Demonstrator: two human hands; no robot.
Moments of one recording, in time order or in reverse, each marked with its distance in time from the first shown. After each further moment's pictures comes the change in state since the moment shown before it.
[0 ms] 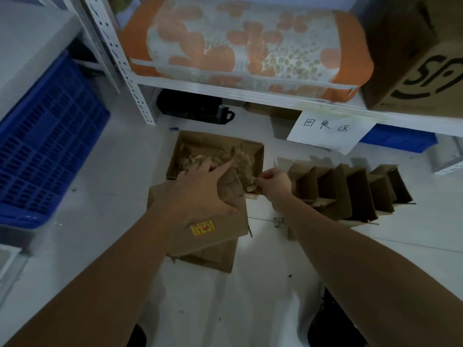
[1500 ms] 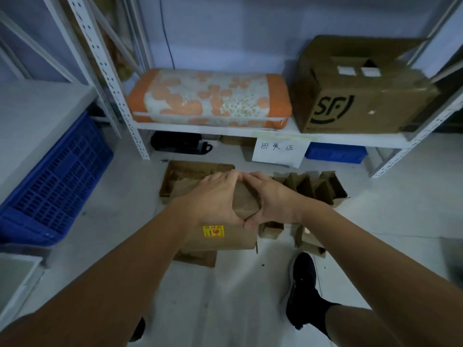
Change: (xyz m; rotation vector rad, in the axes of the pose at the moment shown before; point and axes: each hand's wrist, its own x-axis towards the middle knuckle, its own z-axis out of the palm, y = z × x) left_hand -0.170 0.173 -0.054 0.068 0.062 0.296; right_hand -0.262 -0.046 -0.195 -0.860 -0.421 -0.769
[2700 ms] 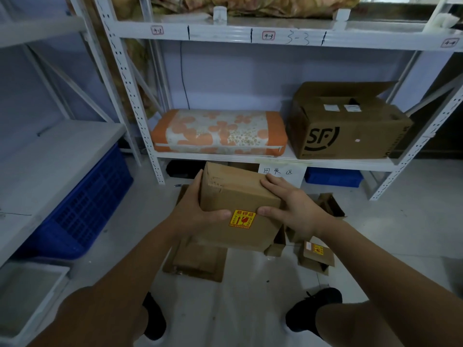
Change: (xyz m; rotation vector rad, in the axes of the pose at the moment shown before) left_hand -0.105 -0.006 -0.009 -0.893 0.384 0.039; right_hand -0.104 -0.042 -0.022 0.071 0.316 0.022
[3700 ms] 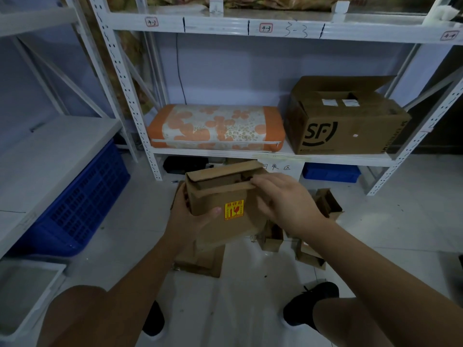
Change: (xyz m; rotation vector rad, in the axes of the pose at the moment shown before) left_hand -0.012 -0.041 0.025 -0.063 0.358 0.006; right_hand -0.006 -0.021 0.012 -0.415 0.397 -0.327
